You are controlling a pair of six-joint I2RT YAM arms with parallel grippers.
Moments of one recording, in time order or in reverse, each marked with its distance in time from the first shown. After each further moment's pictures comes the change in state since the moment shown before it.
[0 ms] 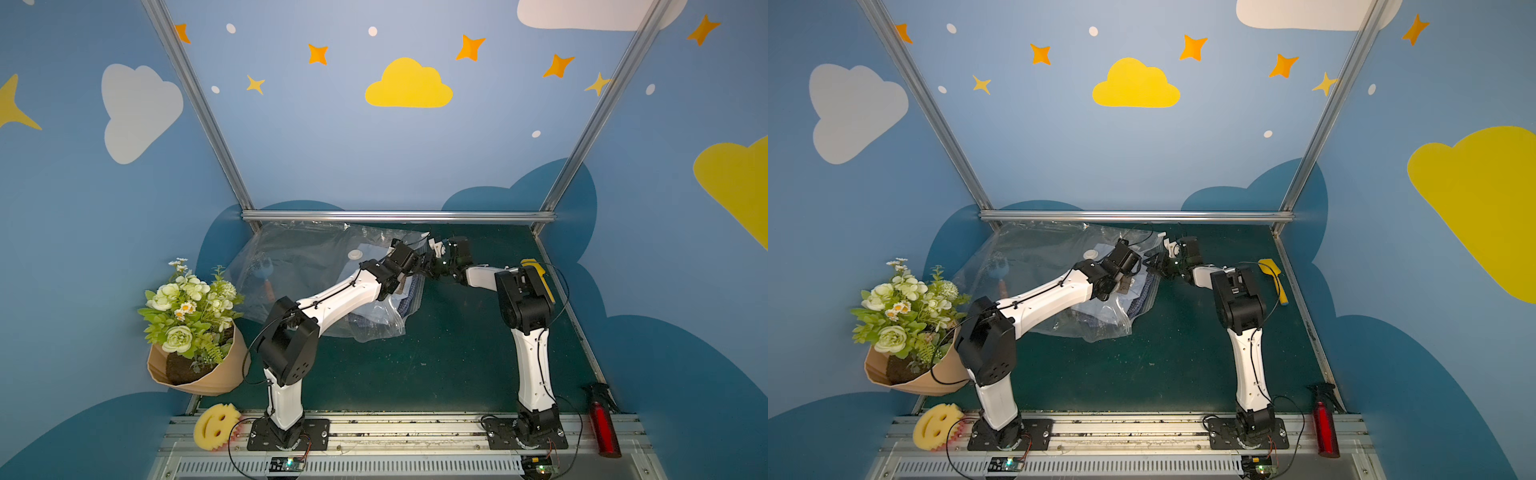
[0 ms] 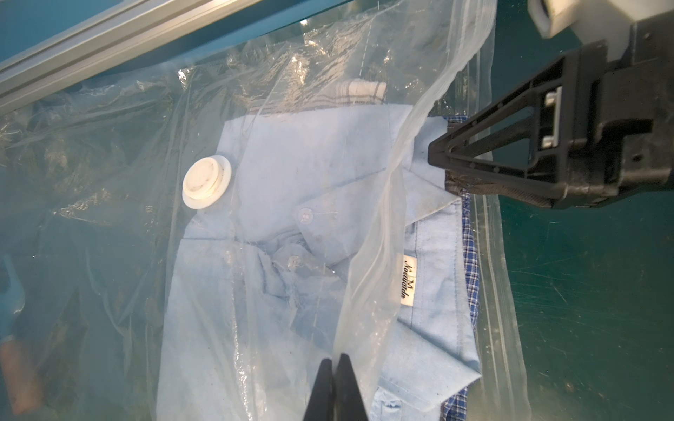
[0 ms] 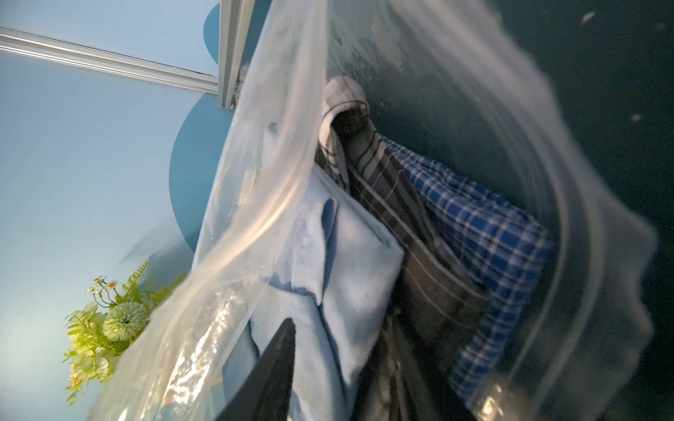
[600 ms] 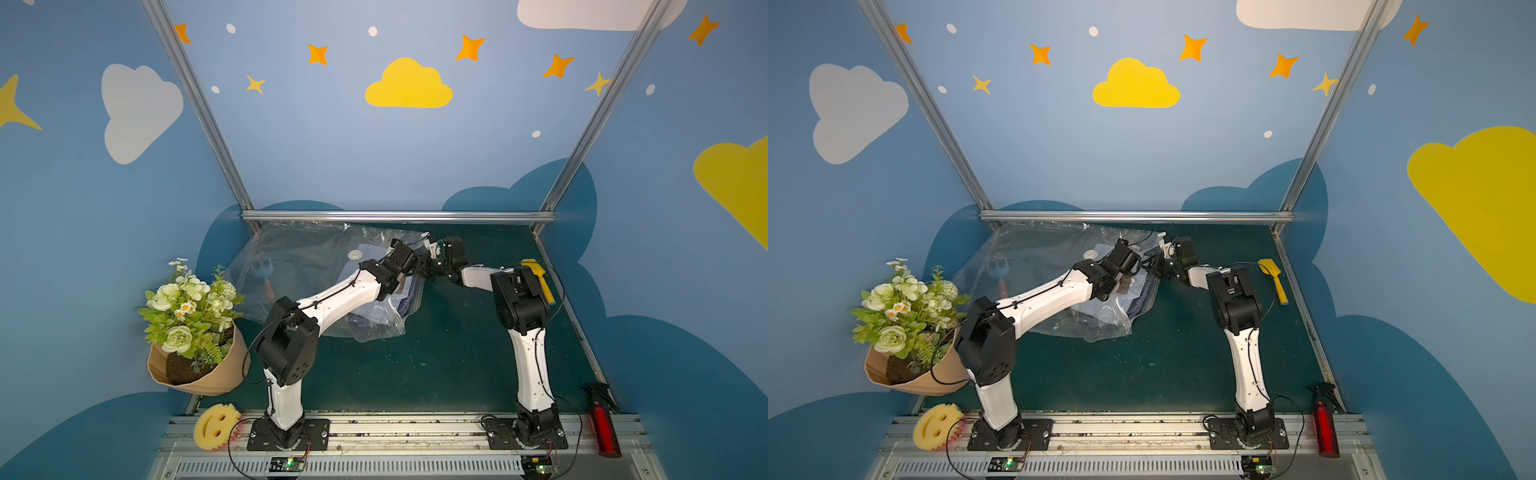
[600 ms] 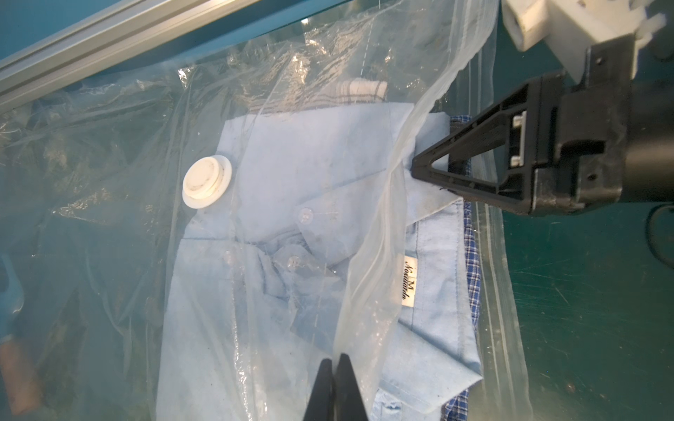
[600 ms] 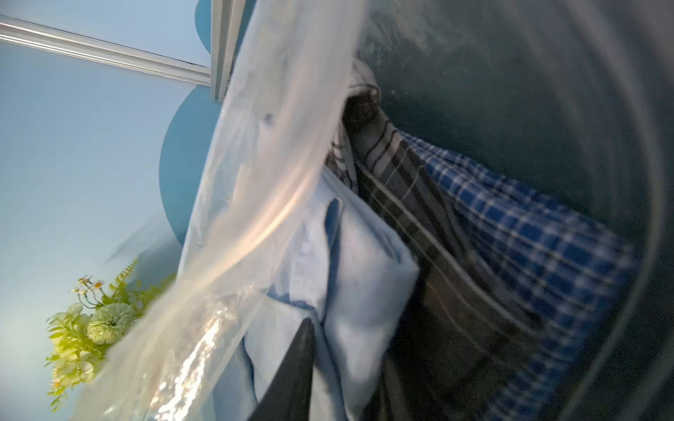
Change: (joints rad) left arm 0.005 0.000 -0.009 0.007 0.004 0.000; right arm 0.033 0.010 0.023 -0.028 0.038 -0.015
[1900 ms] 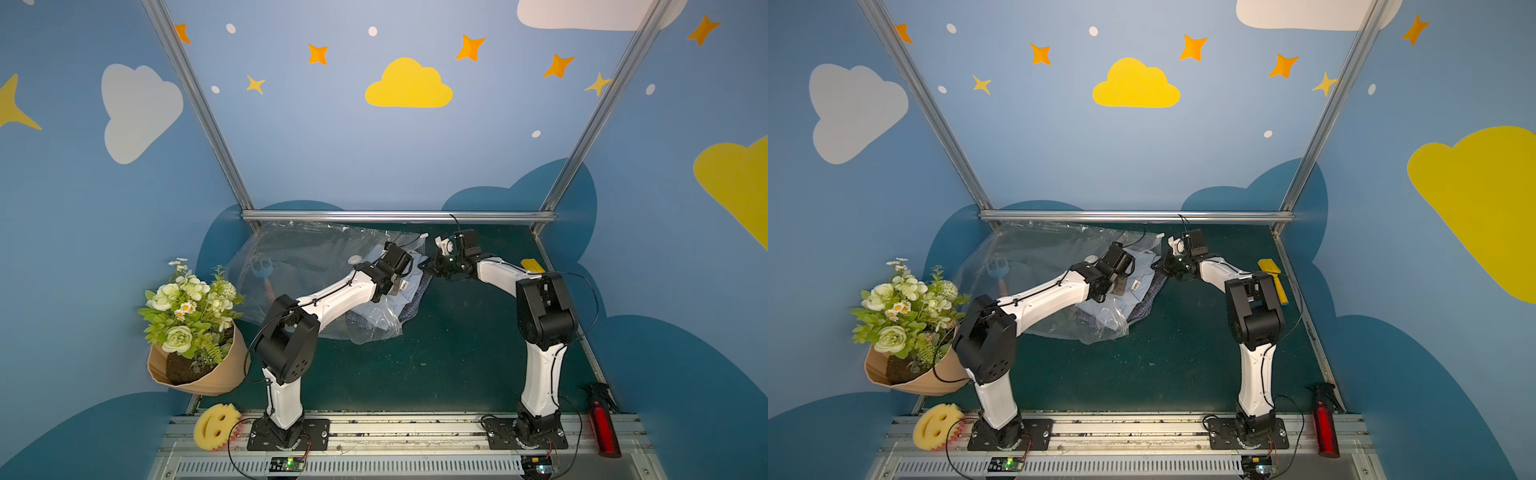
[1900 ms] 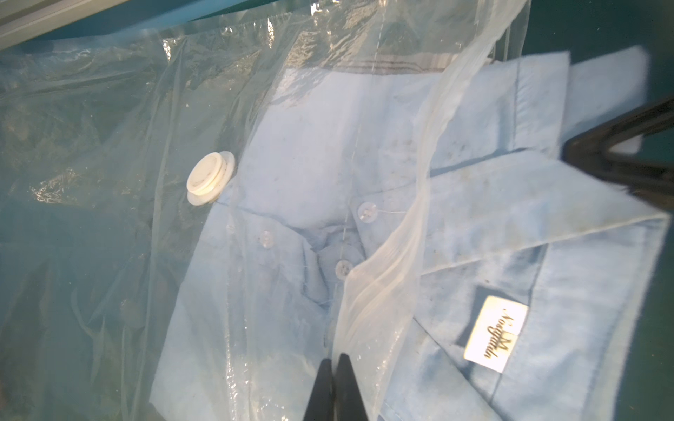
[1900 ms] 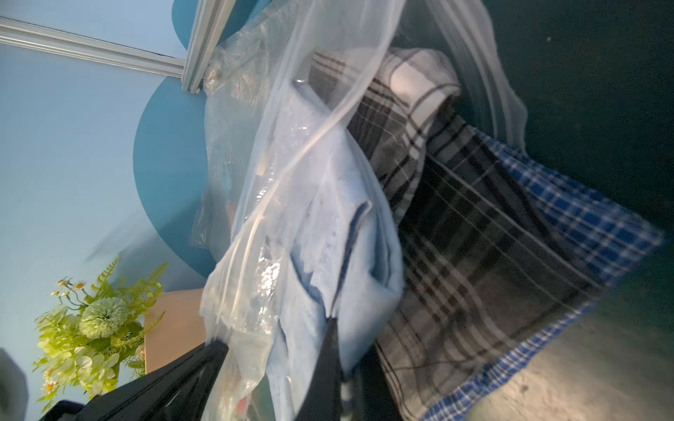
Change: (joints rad) left arm 0.042 -0.001 -0.064 0.060 0.050 -0.013; right arm -0.037 -0.264 -0.052 -0.383 0.073 -0.118
